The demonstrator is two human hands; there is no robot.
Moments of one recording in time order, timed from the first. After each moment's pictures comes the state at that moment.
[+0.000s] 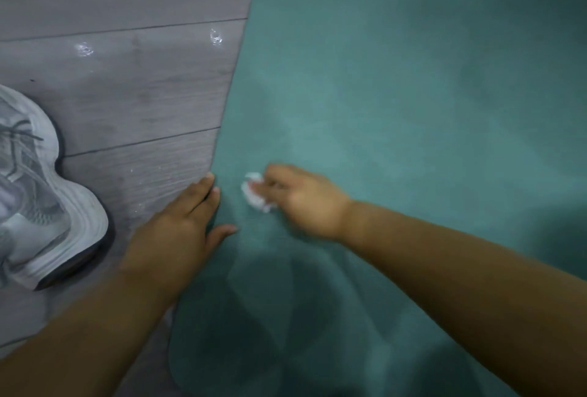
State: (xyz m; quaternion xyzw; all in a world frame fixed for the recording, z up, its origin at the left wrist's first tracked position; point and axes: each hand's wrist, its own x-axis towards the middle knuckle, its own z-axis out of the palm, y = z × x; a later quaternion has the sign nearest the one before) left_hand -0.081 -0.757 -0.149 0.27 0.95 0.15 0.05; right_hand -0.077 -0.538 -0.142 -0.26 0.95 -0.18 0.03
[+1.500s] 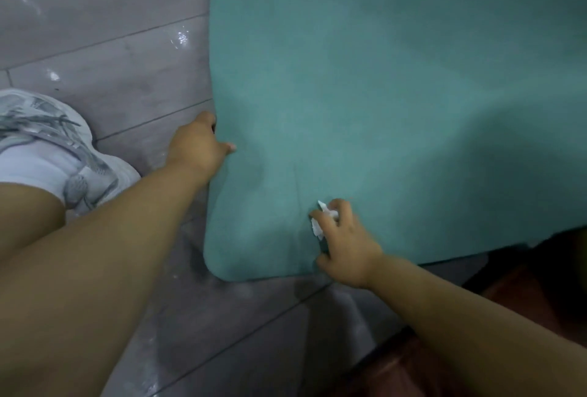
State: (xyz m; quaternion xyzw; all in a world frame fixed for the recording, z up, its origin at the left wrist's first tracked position) left_hand -0.098 -0.724 -0.070 0.11 0.94 0.26 0.20; right_hand 0.131 -0.571 -0.093 0.11 0.95 -0.24 0.17
